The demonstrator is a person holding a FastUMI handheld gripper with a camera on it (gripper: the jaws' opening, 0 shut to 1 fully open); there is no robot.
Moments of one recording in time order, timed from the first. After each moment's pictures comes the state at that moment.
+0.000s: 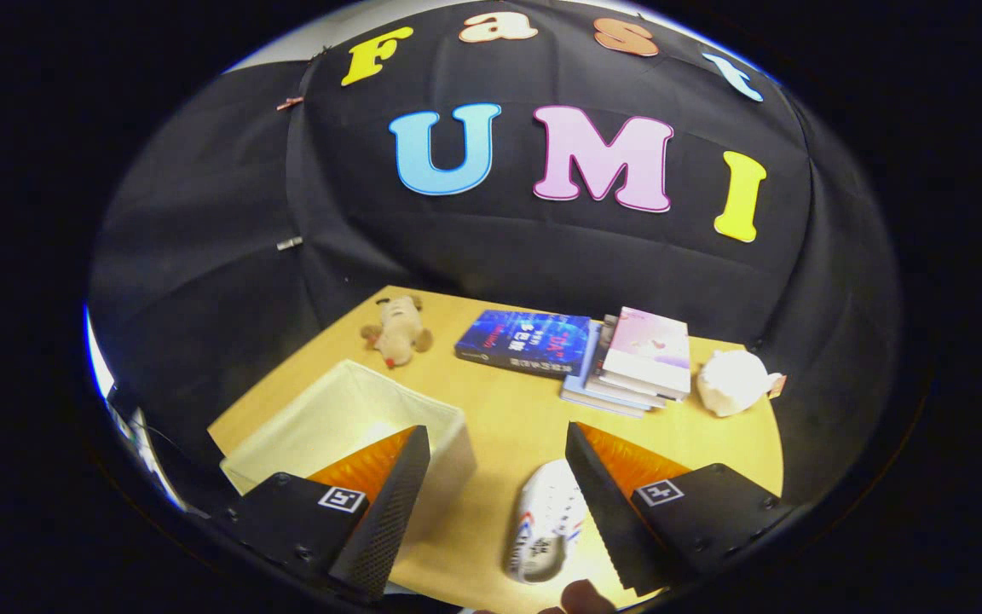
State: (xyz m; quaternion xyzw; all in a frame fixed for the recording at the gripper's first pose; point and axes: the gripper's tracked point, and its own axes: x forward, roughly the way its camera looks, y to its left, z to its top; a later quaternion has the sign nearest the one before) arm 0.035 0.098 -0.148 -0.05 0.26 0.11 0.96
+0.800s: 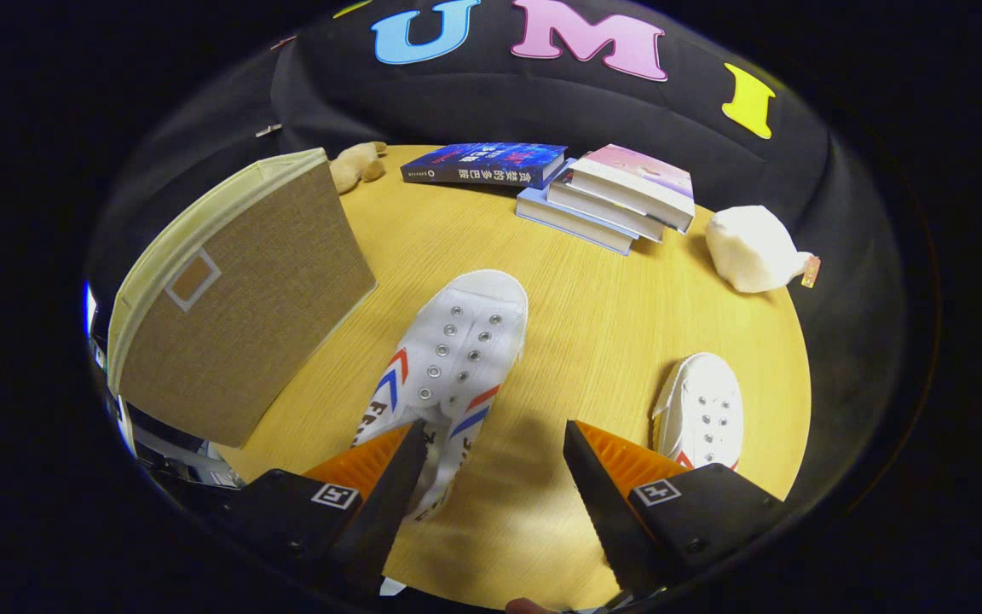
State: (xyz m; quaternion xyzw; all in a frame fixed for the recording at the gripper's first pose) arm -0.009 -0.009 -0.347 -0.07 0.44 0.13 0.89
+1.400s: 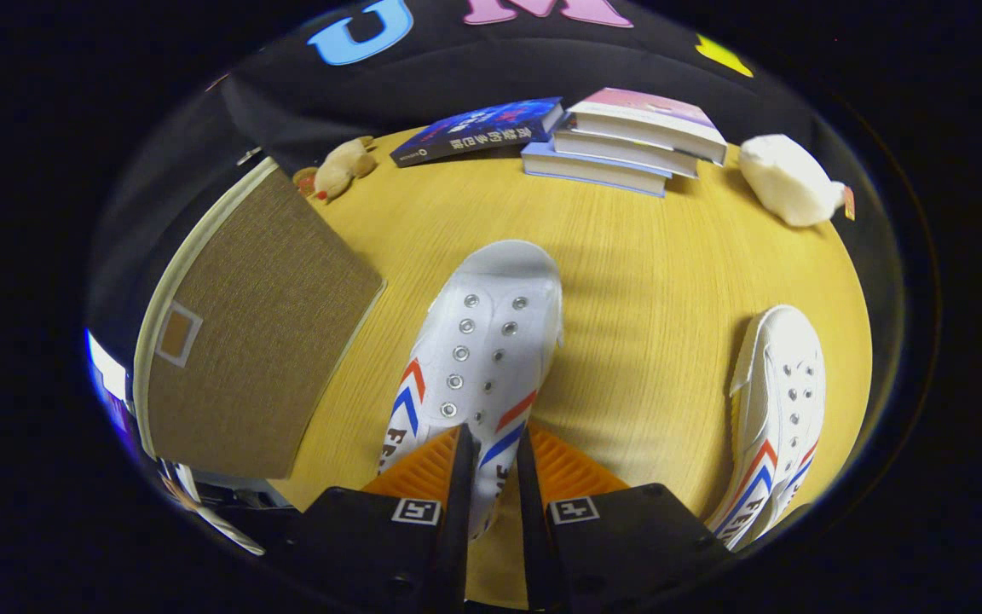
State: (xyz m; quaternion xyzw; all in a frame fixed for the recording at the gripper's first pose) arm -0.009 0.017 -0.370 0.06 0.52 0.13 0.84
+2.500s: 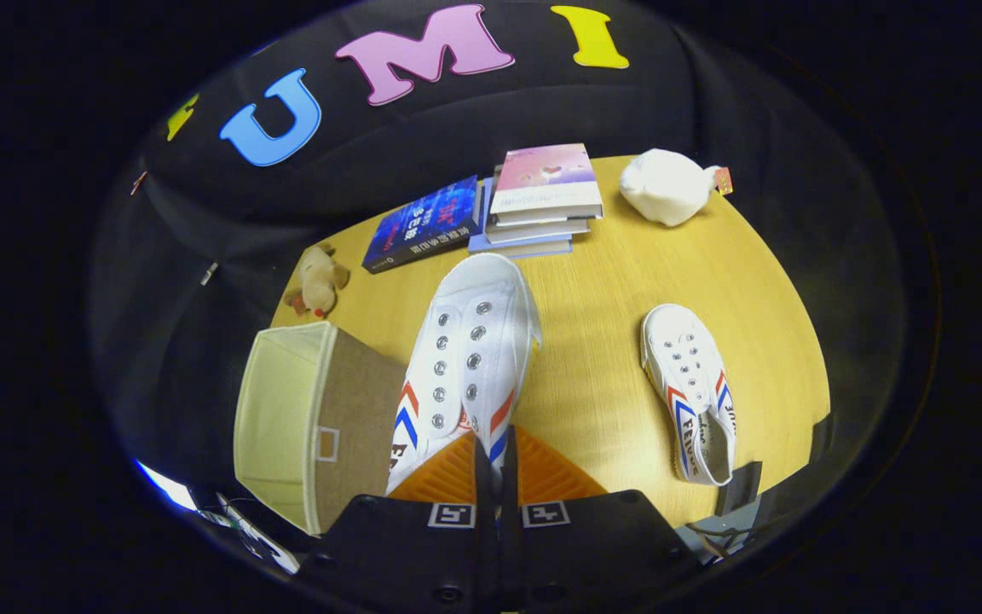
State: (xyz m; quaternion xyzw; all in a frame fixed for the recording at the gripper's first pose) arm -0.022 0.017 -0.198 0.17 0.46 0.01 0.87
